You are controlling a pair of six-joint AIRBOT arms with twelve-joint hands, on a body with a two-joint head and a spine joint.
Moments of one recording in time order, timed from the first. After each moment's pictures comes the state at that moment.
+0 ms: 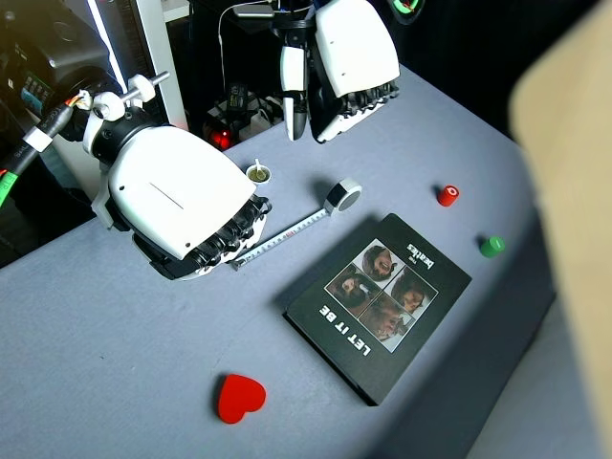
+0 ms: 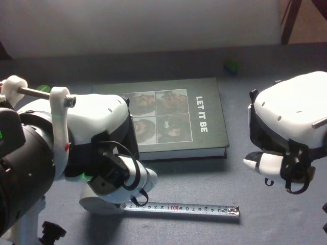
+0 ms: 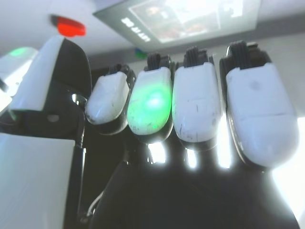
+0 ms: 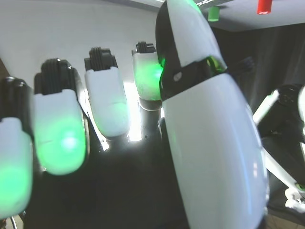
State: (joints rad) left arm 0.12 -0.85 0.35 -2.09 -1.13 2.65; right arm -0.30 -0.95 0.46 1.48 0.97 -2.46
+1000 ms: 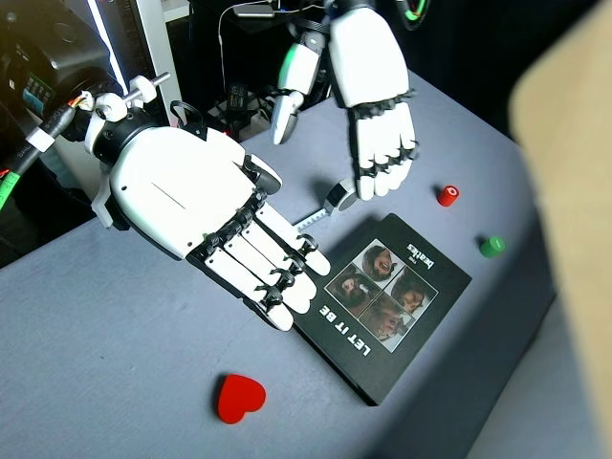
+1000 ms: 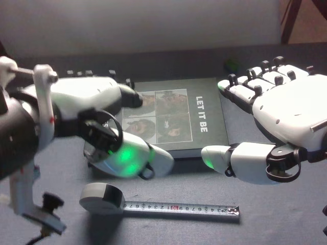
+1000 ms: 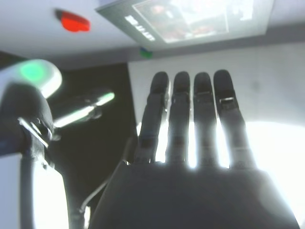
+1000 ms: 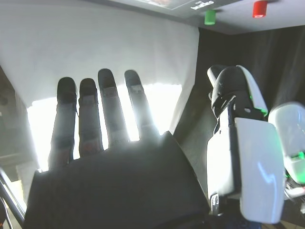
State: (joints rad) left arm 0.17 -0.79 0.48 -2.07 -0.87 2.65; right arm -0.30 -0.95 0.45 1.48 0.95 -2.47
